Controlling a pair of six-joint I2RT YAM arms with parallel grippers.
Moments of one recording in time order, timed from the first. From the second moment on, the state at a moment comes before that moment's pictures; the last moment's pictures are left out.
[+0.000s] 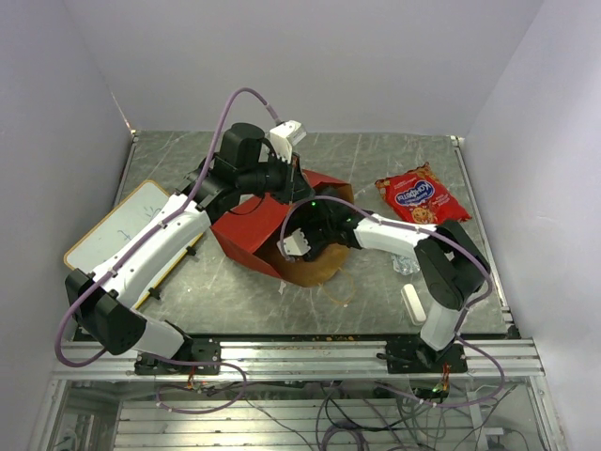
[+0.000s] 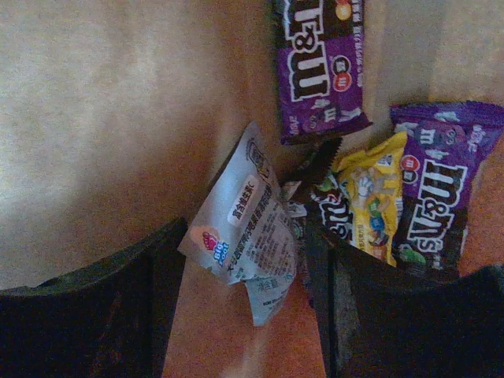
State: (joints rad) left arm -0.65 1.42 1.48 -0.47 0.45 -0.27; right arm 0.71 1.78 1.08 -0.19 -0.34 -1.50
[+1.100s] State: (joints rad) left arm -0.66 1.42 1.50 -0.50 0.44 -0.24; right arm 0.71 1.65 0.95 -0.04 -0.35 -1.39
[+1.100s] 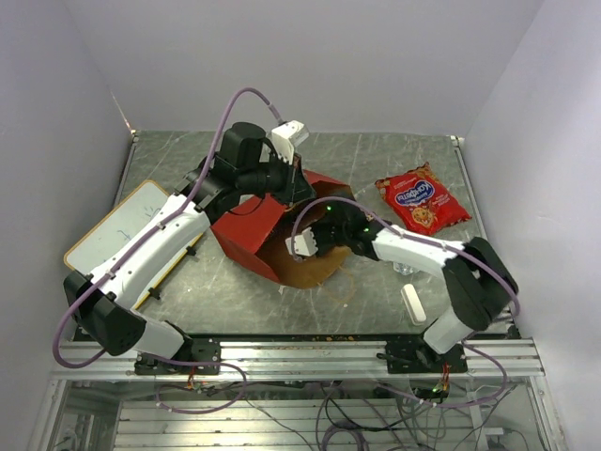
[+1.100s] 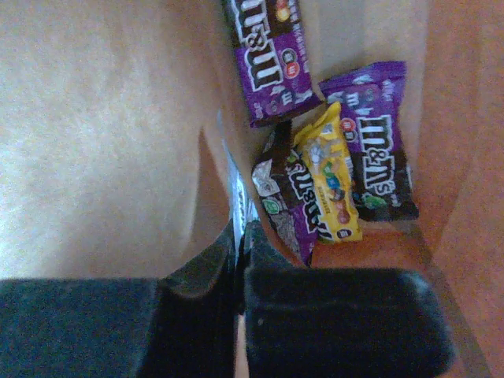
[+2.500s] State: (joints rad) left arm -0.65 1.38 1.47 -0.53 0.28 -0.31; right arm 0.54 1.21 1.01 0.31 0.54 -0.33
